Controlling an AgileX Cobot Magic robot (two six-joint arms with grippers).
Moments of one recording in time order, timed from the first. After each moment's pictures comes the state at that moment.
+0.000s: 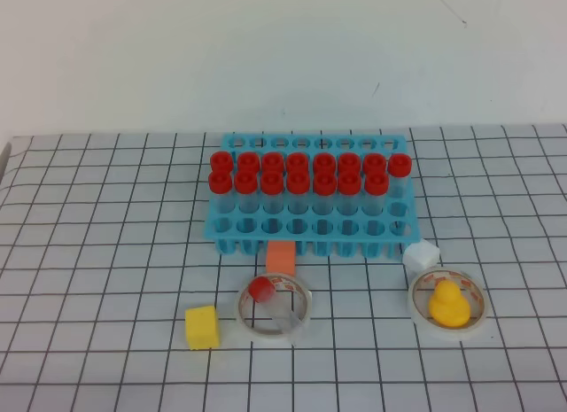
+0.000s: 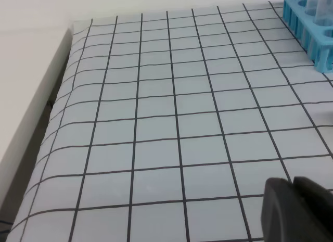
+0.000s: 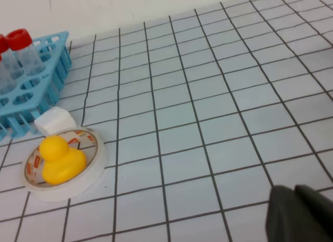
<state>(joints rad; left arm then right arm) 0.00 -0.01 0.02 -0.04 0.31 0.01 -0.02 -0.01 0.02 -0.06 0.35 0.27</state>
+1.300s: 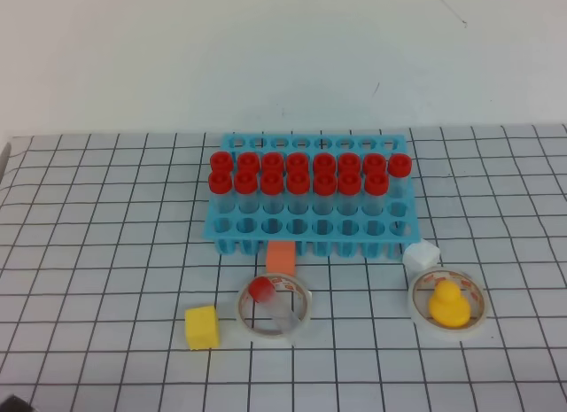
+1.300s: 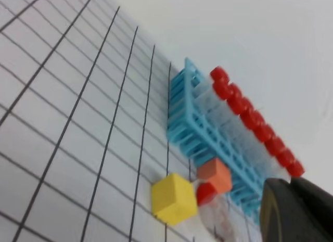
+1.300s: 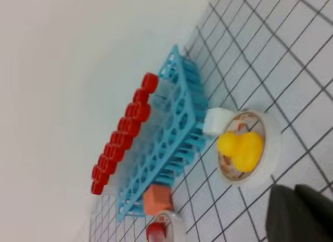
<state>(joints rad) 0.00 -0.01 0.02 -0.64 0.23 -0.18 -0.02 -0.01 0.02 0.44 0.35 0.38</state>
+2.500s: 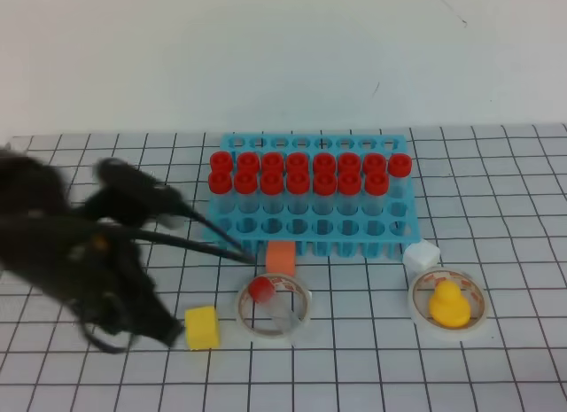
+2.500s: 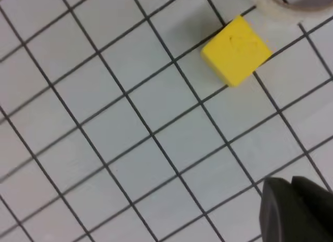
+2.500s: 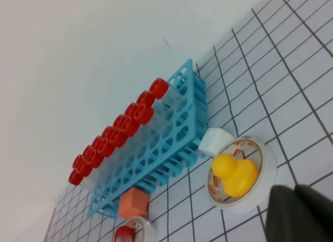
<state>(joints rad) -0.34 1.31 -1.03 -0.09 0.94 0.18 -0.02 -0.01 0.03 0.73 0.30 0.12</state>
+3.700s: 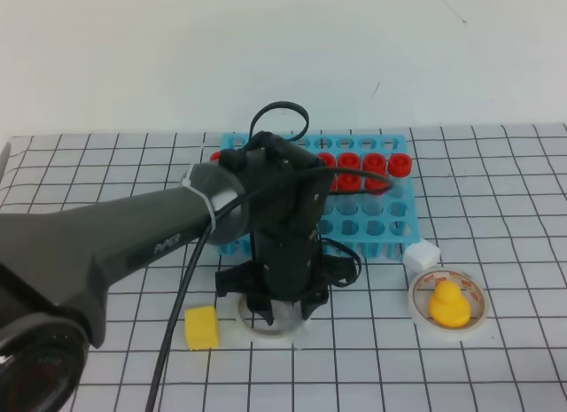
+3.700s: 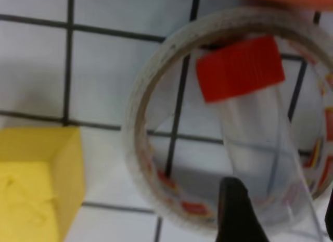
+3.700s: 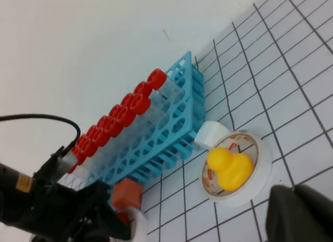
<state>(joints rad) -0.64 2.06 -1.61 0.04 1.04 -0.83 -0.02 -0.01 0.03 0.73 0.31 0.09</state>
